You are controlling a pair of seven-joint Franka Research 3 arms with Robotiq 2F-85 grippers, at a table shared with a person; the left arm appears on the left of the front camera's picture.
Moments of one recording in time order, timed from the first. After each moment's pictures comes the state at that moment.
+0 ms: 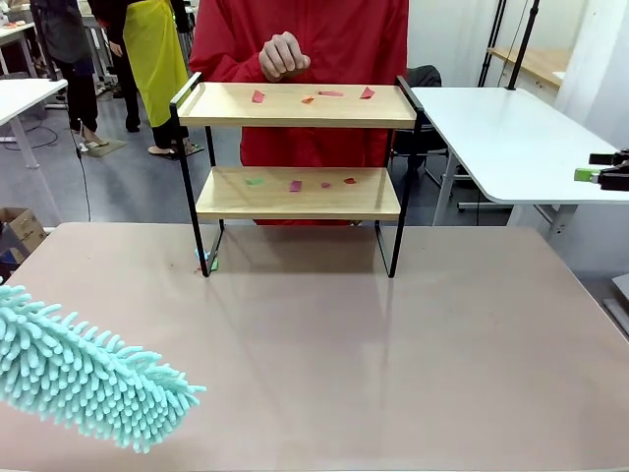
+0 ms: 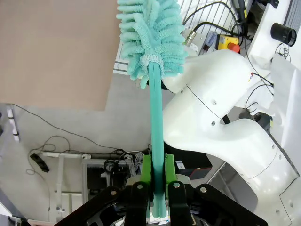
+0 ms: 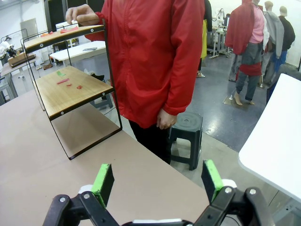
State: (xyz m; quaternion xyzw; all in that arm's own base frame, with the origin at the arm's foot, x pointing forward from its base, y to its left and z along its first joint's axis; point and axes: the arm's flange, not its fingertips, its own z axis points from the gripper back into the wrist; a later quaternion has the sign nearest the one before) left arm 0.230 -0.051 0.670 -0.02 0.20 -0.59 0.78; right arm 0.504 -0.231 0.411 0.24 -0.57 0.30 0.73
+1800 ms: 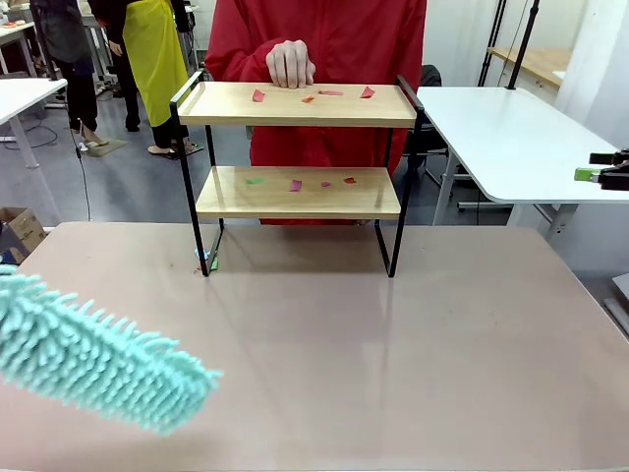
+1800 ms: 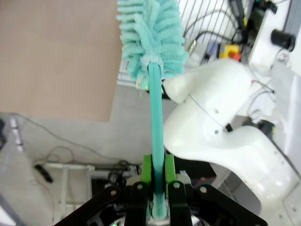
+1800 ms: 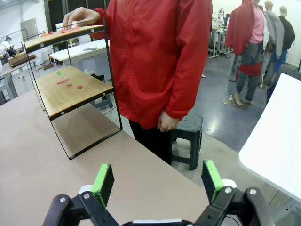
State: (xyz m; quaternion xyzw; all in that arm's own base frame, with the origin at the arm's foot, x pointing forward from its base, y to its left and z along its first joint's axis) left arm 0.236 -0.048 0.672 -0.05 0.16 -0.60 0.78; right arm 0.504 -0.231 0.411 0.24 -0.57 0.30 0.73
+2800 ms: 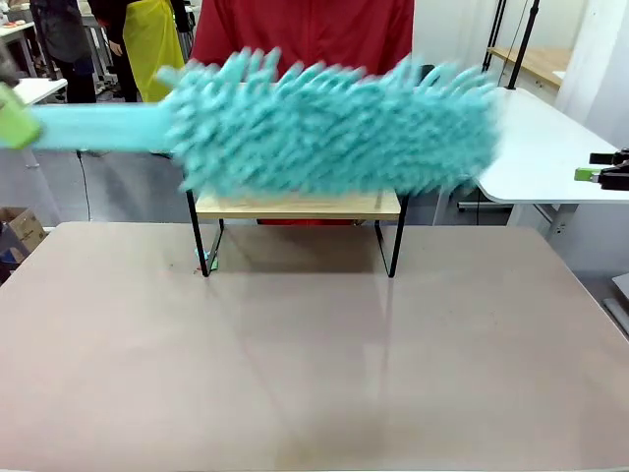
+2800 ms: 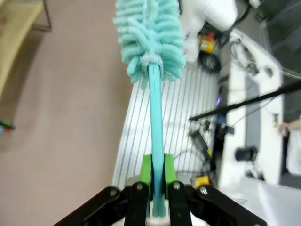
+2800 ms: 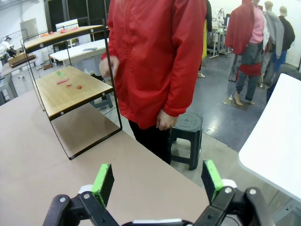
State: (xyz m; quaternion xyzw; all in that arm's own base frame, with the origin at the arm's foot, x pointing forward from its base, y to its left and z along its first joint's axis) left arm 0.226 -0.133 0.721 -0.31 -0.11 -0.57 0.76; right arm 0.504 -0.231 0.411 0.24 -0.57 0.30 0.73
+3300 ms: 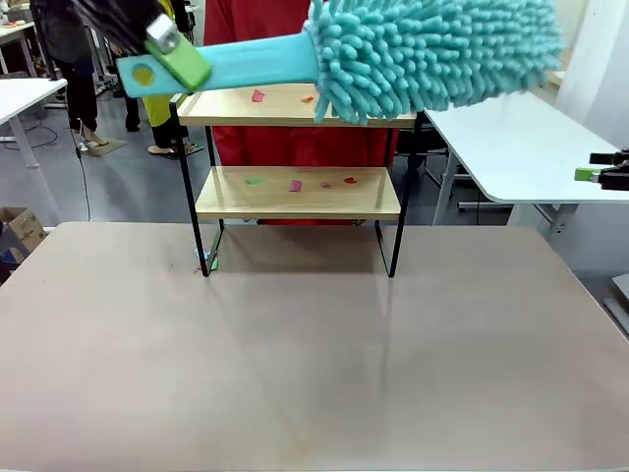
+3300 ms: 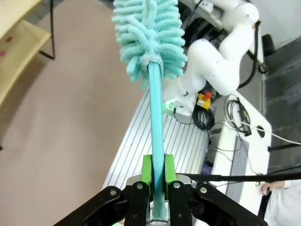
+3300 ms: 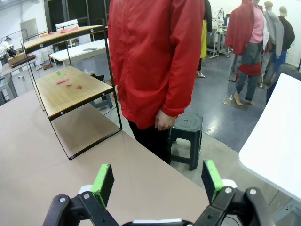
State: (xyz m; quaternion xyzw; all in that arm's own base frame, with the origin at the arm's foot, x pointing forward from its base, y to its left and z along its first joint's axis) left arm 0.245 -0.217 0.735 -0.35 -0.14 -0.46 0.80; right arm 0.504 -0.231 0.411 0.24 -0.57 0.30 0.73
